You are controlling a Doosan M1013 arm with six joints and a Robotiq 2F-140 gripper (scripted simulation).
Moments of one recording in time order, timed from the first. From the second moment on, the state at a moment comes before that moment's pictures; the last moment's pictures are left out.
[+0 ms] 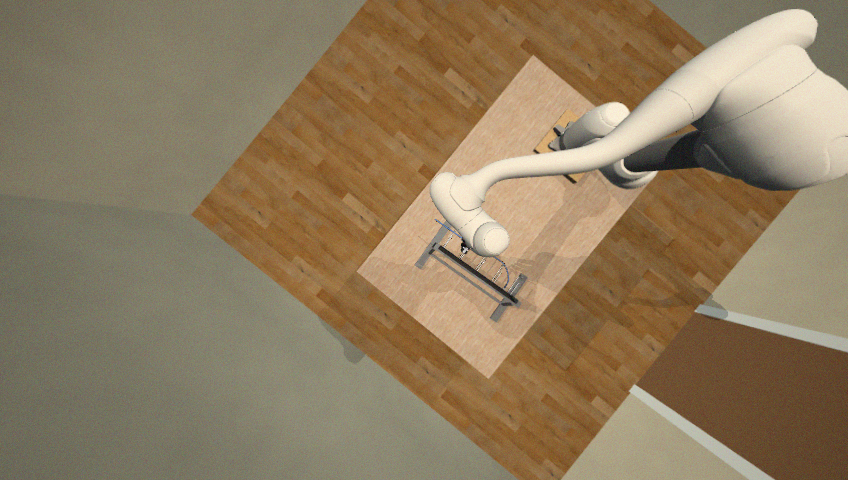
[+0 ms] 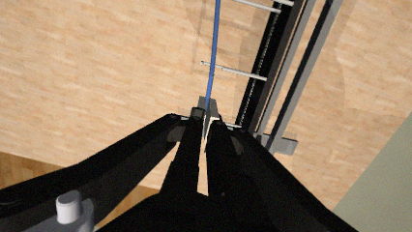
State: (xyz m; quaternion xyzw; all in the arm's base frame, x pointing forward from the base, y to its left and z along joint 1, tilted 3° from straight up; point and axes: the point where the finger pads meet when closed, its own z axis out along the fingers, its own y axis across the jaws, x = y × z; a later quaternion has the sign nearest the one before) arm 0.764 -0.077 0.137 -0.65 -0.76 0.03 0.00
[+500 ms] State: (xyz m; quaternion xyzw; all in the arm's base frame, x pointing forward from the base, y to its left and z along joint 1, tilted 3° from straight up) arm 0.764 -0.078 0.114 -0.65 -0.76 0.03 0.00
